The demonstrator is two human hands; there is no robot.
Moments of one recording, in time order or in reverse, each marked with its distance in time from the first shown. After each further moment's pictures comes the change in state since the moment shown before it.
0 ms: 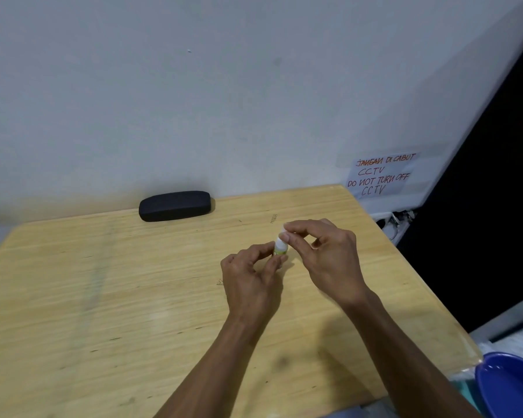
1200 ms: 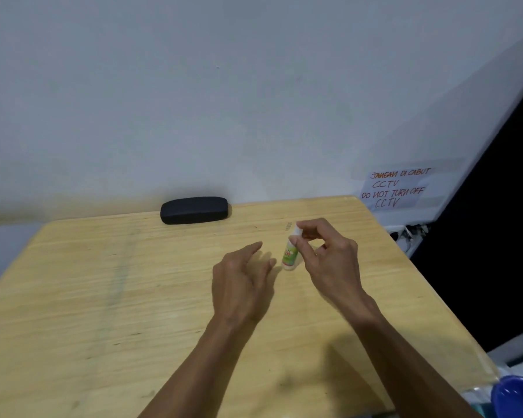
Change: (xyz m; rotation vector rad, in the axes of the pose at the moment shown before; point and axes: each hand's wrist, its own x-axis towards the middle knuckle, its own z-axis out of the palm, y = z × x) left_hand 0.009 0.008 -0.046 0.299 -0.076 -0.100; right_hand 0.004 -0.001 0.021 0.020 0.011 0.045
